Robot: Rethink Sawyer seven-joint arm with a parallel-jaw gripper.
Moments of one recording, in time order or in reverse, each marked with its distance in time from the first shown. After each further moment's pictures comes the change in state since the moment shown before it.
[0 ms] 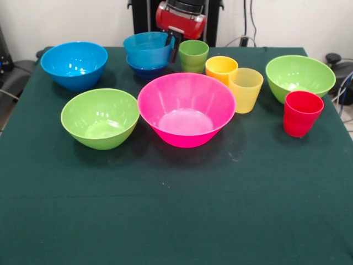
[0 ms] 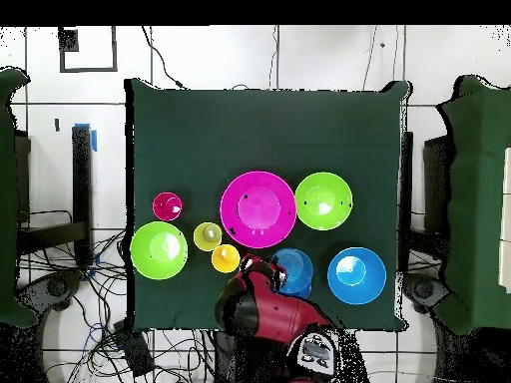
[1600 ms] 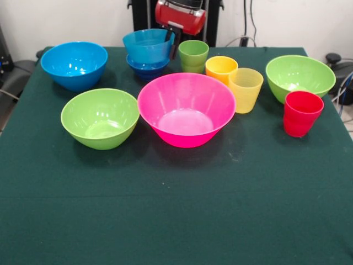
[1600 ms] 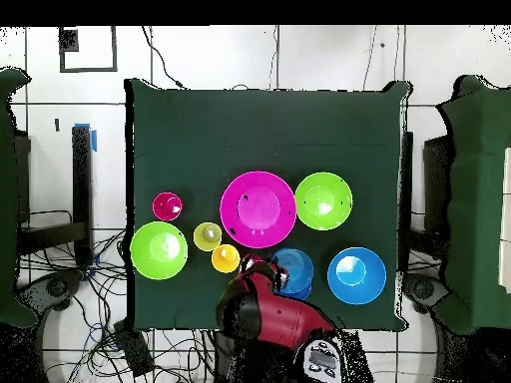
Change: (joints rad) arm -0.024 -0.039 0.016 0.024 0.000 0.000 0.000
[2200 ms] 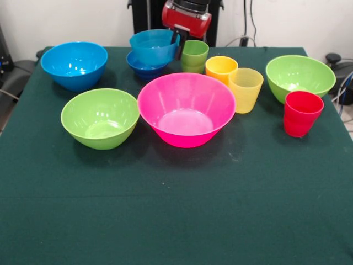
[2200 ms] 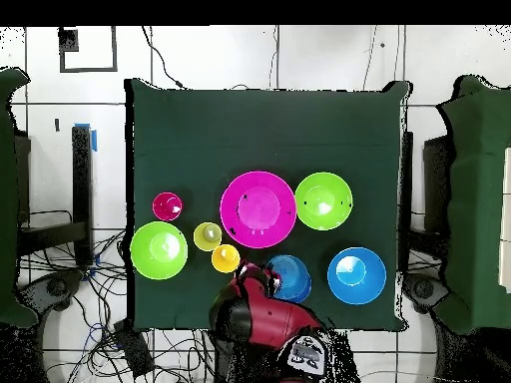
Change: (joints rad) arm 0.055 0.048 -0.025 0.000 0.001 0.000 0.000
